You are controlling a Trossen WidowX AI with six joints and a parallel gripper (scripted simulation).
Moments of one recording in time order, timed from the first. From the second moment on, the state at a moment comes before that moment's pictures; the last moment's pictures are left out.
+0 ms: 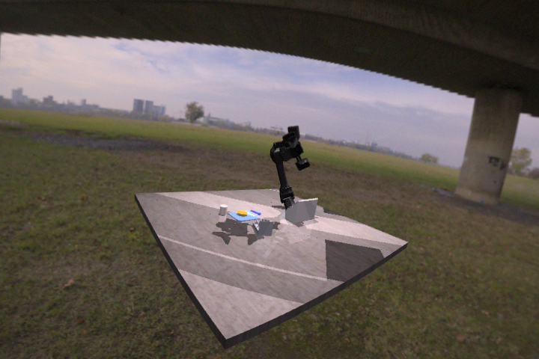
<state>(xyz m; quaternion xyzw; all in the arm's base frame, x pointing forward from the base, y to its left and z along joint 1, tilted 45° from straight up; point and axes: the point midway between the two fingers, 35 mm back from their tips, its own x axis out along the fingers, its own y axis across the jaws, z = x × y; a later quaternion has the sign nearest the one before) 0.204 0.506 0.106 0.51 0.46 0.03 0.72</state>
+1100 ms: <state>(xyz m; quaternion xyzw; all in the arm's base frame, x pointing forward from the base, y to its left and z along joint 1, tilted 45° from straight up) 0.309 0.243 0.147 0.03 0.46 -0.15 0.87</state>
